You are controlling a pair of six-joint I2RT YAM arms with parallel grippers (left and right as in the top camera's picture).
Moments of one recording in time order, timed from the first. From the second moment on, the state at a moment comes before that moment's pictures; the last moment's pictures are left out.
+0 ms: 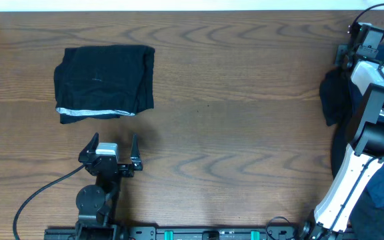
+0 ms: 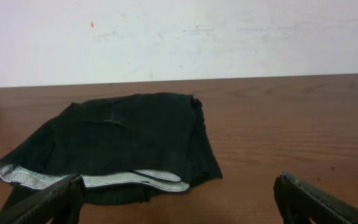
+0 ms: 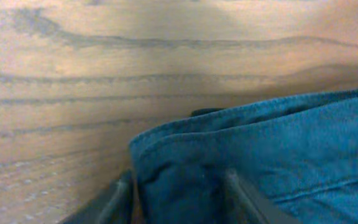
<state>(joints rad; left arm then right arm) -0.07 0.01 0.02 -0.12 -0.01 0.00 -0.32 2.40 1.72 -0.07 0.14 -0.17</state>
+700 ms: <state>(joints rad) -0.07 0.01 0.02 -0.12 -0.01 0.00 -0.32 2.16 1.72 -0.29 0.21 -0.16</state>
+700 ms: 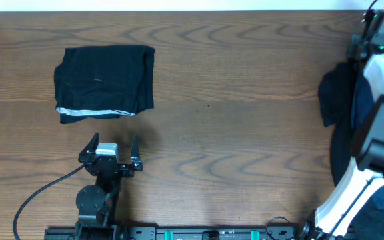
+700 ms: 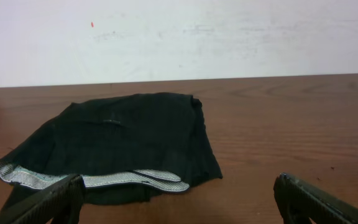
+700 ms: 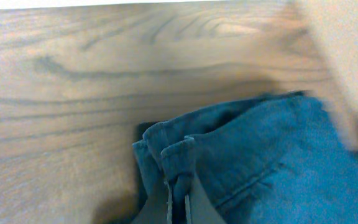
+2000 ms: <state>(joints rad) -0.07 0.01 0.02 -0.12 -0.01 0.00 0.56 1.86 1.64 -0.94 -0.12 0.06</state>
